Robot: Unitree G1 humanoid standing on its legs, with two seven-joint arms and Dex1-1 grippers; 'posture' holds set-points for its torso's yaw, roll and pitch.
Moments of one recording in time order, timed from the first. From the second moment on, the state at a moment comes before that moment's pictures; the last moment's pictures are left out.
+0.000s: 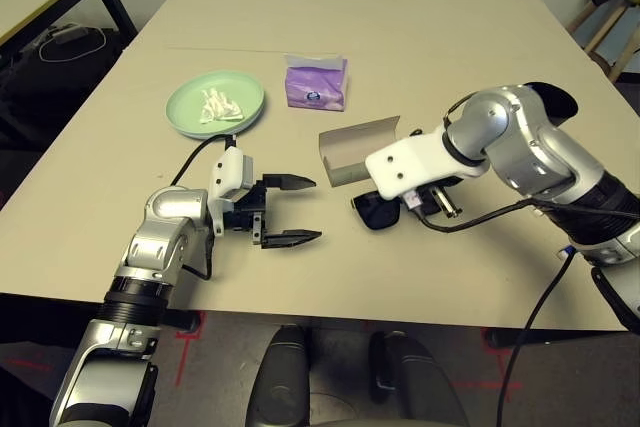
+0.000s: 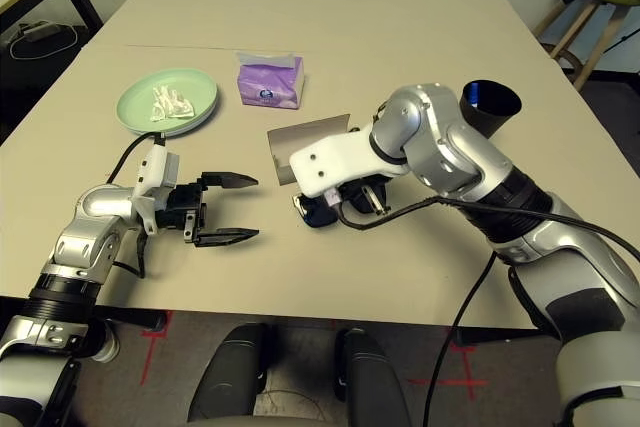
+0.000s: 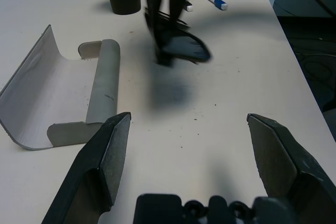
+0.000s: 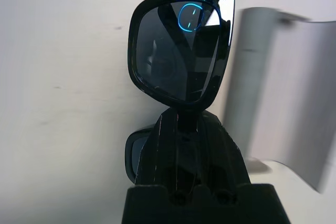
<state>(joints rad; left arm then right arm) -0.42 0.55 -0.06 0.18 -0.34 0.02 -1.37 -1.00 -0.68 0.53 -0.08 -0.34 0.37 1.53</state>
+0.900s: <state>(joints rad) -0.41 0.56 -0.05 0.12 -0.37 0.07 -1.30 -1.16 -0.43 0.58 0.50 -0.55 0.09 1.14</state>
